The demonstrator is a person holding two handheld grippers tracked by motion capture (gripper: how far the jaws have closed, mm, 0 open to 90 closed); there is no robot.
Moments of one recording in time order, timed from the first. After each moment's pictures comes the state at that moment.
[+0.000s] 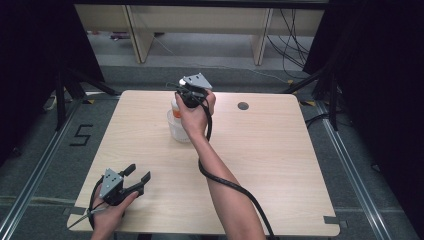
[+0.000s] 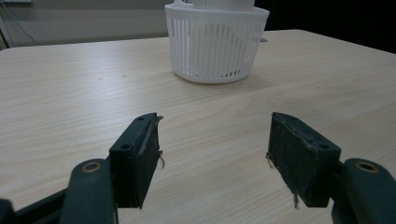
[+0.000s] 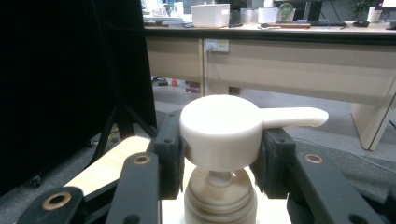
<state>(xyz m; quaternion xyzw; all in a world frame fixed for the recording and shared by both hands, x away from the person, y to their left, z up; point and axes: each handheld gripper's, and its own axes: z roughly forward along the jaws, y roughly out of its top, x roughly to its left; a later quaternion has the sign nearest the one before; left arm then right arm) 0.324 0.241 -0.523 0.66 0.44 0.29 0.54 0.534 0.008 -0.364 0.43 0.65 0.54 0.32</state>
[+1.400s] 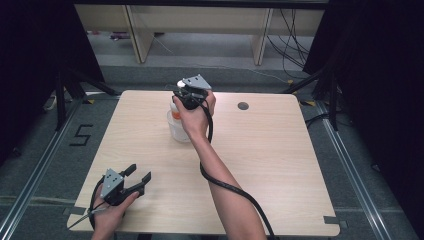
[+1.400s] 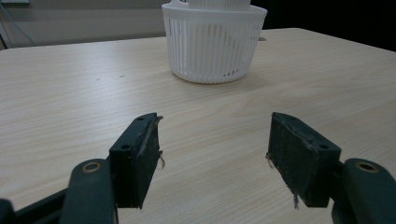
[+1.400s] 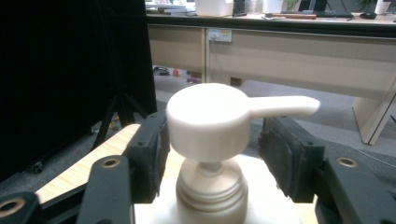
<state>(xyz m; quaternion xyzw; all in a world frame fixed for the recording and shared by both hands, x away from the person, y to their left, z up) 0.323 0.240 -0.523 0.66 0.43 0.29 0.54 0.531 0.007 -0.366 0.43 0.66 0.53 0.31</state>
